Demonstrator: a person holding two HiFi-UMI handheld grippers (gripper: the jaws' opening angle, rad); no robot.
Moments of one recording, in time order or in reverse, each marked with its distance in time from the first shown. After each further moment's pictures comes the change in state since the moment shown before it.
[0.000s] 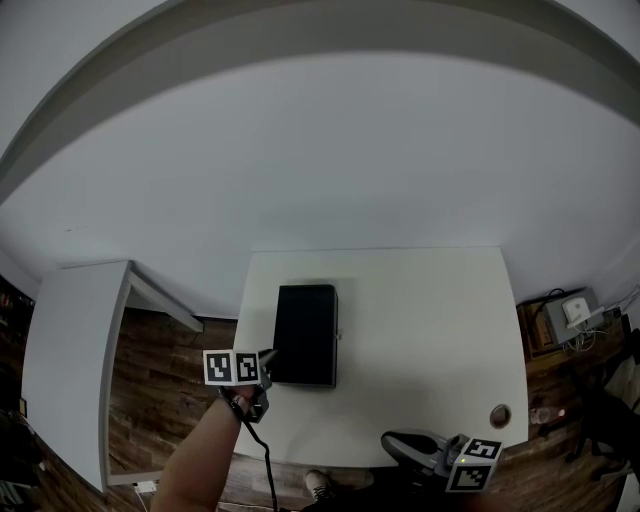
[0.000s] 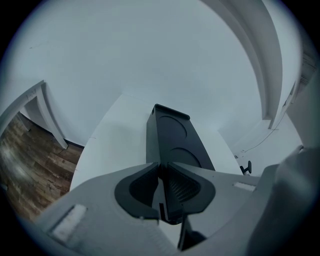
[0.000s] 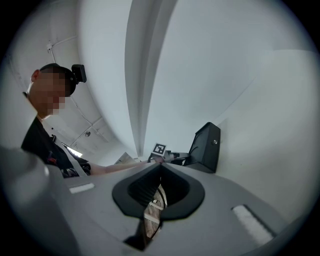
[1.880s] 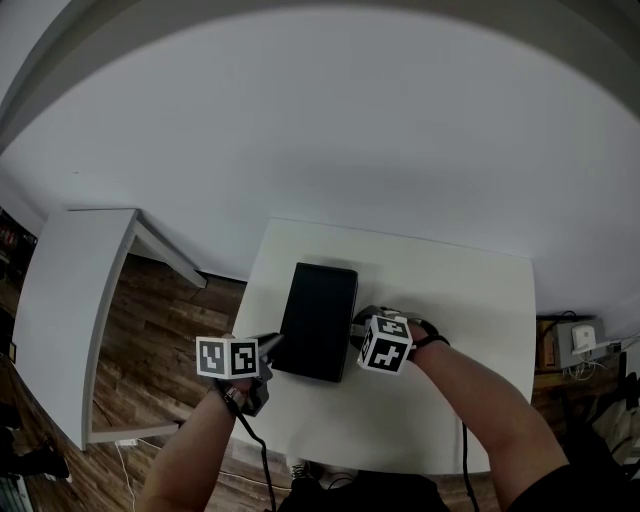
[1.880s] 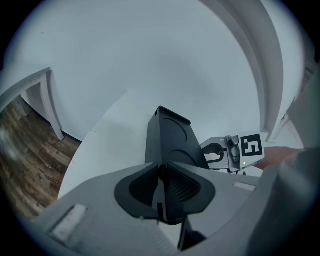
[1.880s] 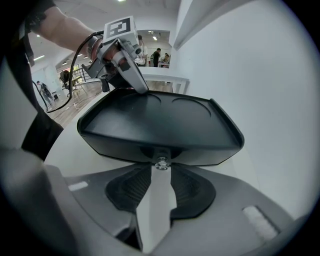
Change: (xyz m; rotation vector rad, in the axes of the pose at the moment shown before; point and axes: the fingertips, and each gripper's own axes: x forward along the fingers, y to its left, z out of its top) left arm -0.006 -0.002 -0.004 -0.100 -0.053 -0.046; right arm 0.195 -0.217 0.003 -1.224 1.114 -0.094
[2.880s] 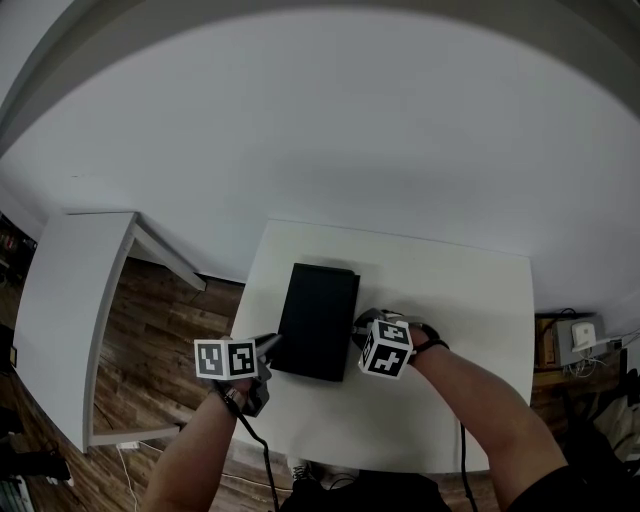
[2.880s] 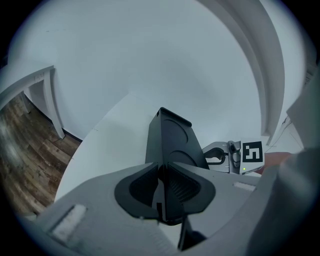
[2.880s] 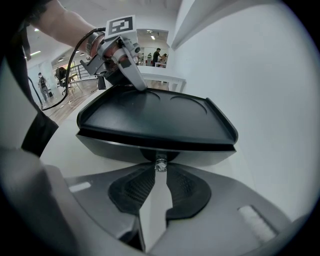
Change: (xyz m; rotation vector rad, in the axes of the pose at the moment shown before) left arm 0.000 0.001 -0.001 -0.028 -0.025 0.004; right arm -0.001 -0.001 -0.010 0.007 0.004 -0.066
